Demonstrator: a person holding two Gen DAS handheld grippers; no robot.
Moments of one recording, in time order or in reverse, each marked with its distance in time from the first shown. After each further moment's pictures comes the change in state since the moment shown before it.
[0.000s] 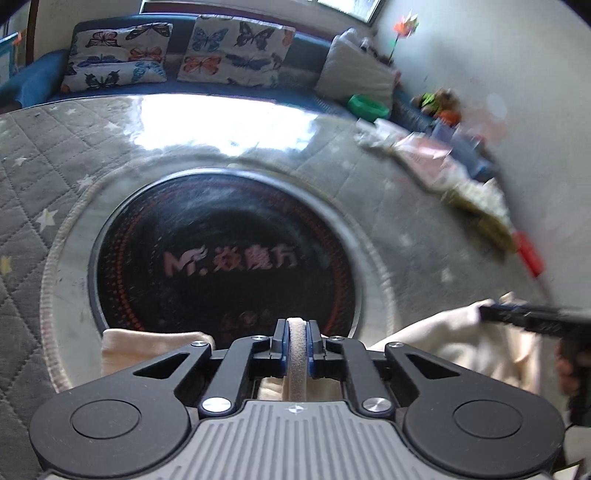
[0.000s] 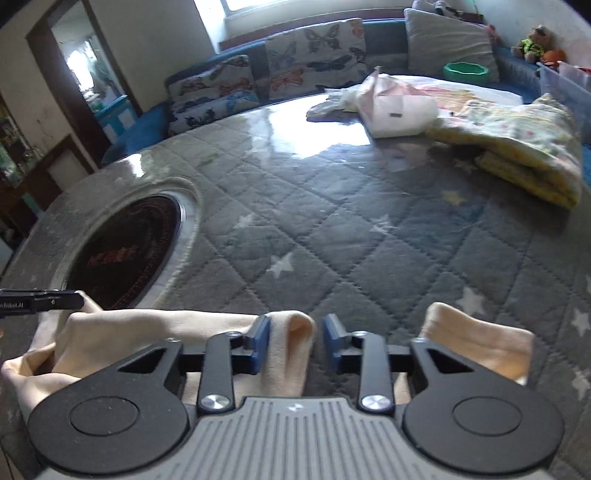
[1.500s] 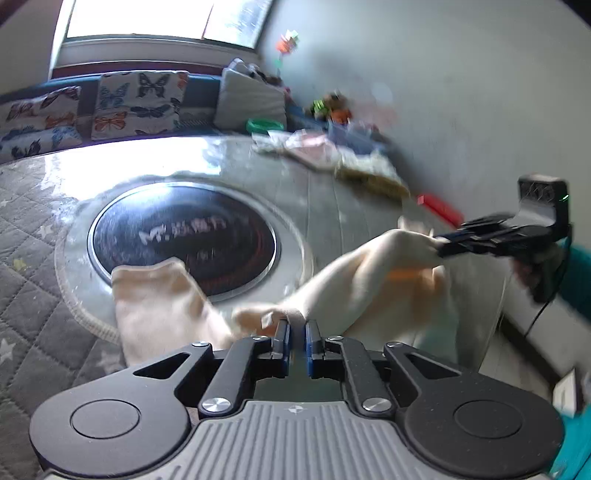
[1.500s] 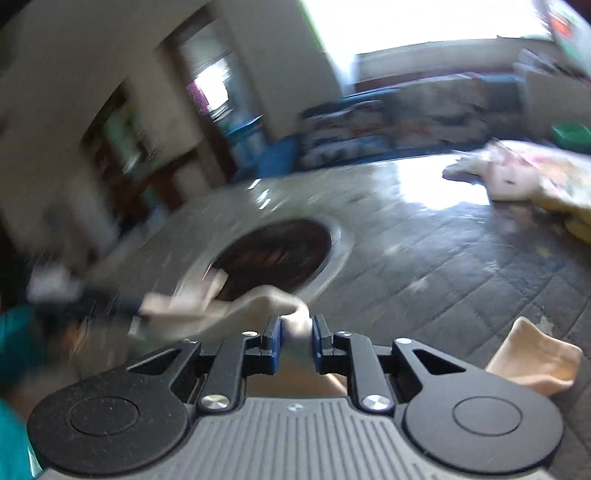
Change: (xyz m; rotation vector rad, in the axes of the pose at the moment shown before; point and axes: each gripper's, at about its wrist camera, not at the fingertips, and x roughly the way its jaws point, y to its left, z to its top) left arm -0.094 0.005 -0.095 0.318 -0.062 -0.197; right arm -0.086 0.040 -0.060 -0.362 -0.071 0.338
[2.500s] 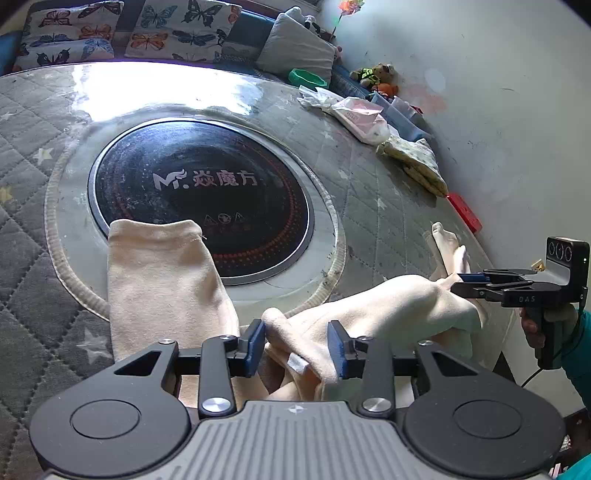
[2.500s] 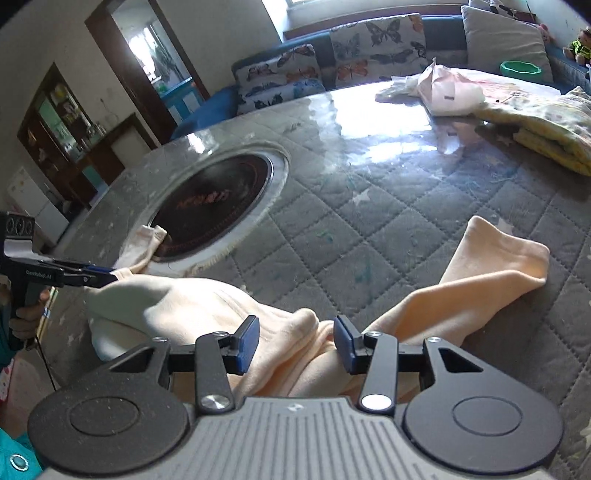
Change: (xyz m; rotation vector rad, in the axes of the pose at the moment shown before) left arm 0.043 0.039 0.026 -0.273 0.146 -0.012; right arm 0.023 -0.033 -0.010 0.289 0.113 -0.173
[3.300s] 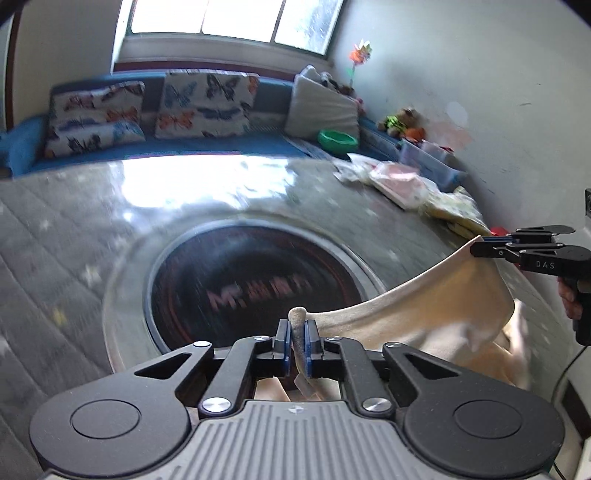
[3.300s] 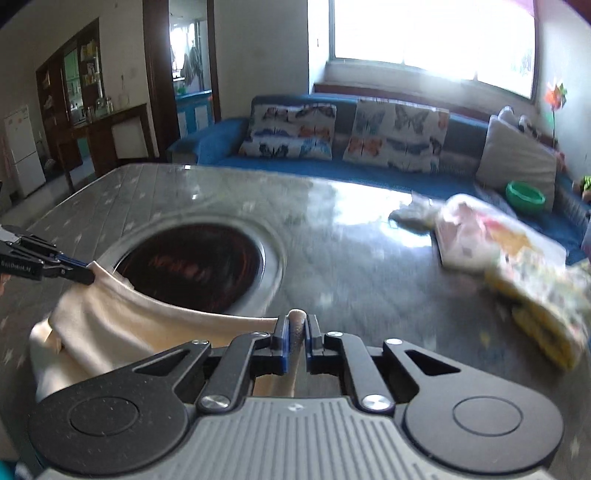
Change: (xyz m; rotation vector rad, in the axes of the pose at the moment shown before) left arm -0.008 0.001 0.054 0.123 -0.229 0.217; right arm 0.026 0.048 0.099 -0.317 -0.195 -0.173
